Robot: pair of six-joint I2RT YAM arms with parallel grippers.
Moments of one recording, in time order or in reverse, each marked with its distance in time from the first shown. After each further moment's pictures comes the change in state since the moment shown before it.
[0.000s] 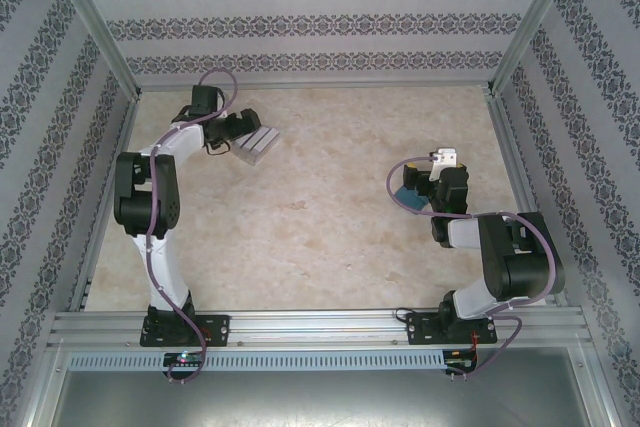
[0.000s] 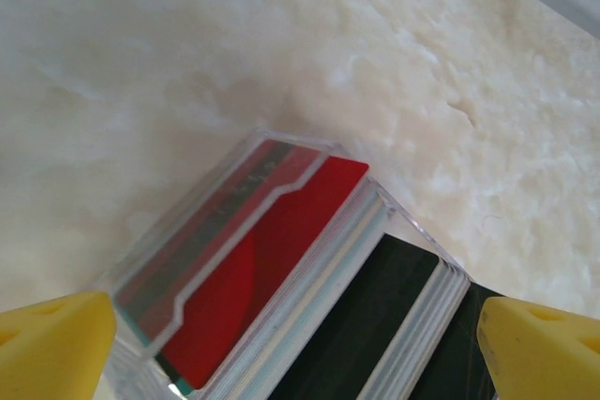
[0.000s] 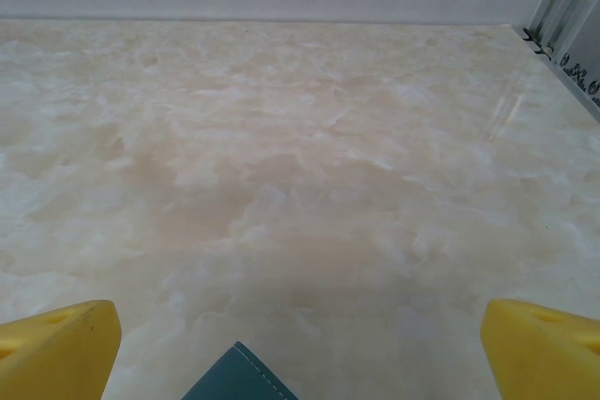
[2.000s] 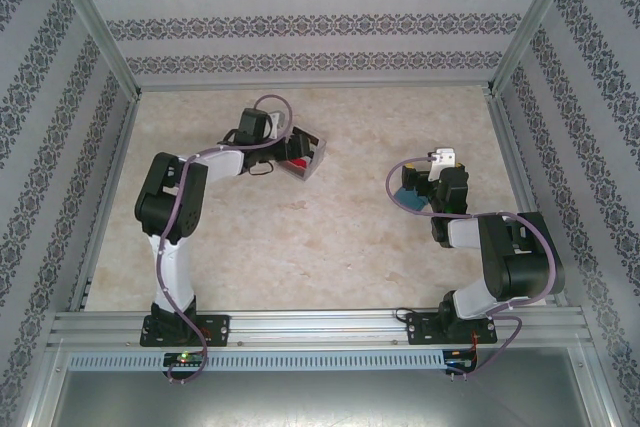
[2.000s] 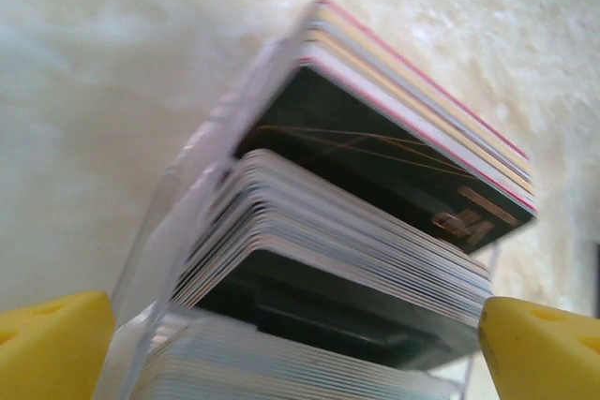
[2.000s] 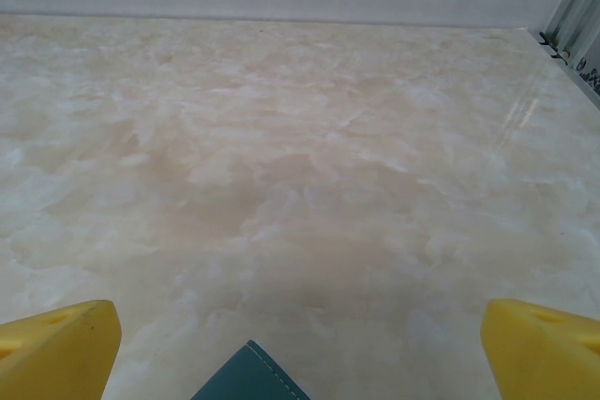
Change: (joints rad) left arm -0.265 0.009 -0.200 0.368 0.086 0.029; right arm 0.000 0.000 0.000 0.000 -0.026 -0.013
